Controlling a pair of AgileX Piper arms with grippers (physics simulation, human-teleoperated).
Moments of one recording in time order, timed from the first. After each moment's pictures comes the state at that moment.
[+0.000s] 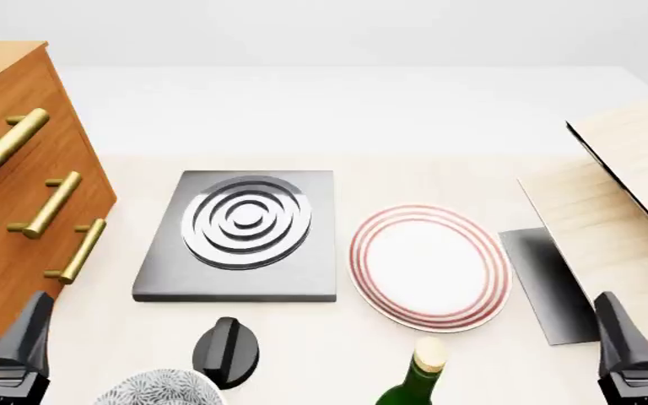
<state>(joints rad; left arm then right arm) 0.00 0.00 0.00 0.00 0.00 0.00 0.00 0.00 0.00 0.00</state>
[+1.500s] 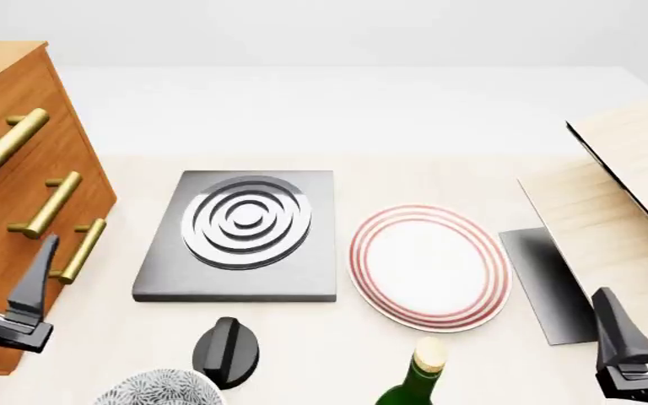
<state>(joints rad) -0.10 0.32 -0.18 -0.23 0.55 -0.01 0.06 0.00 -0.05 -0.01</state>
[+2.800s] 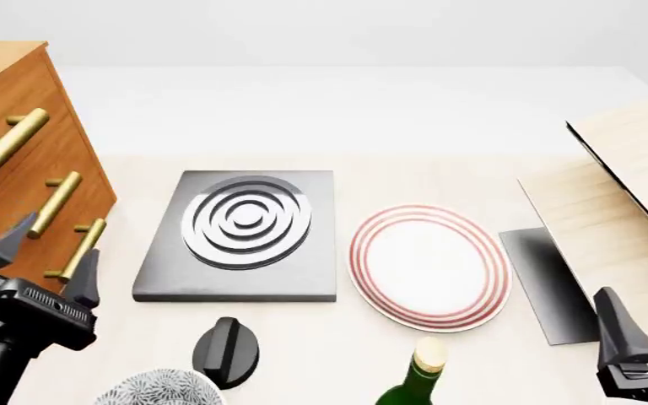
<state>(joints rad) 0.00 1.13 -0.01 -1.12 1.07 -0.02 0.06 0.00 -0.05 -0.01</state>
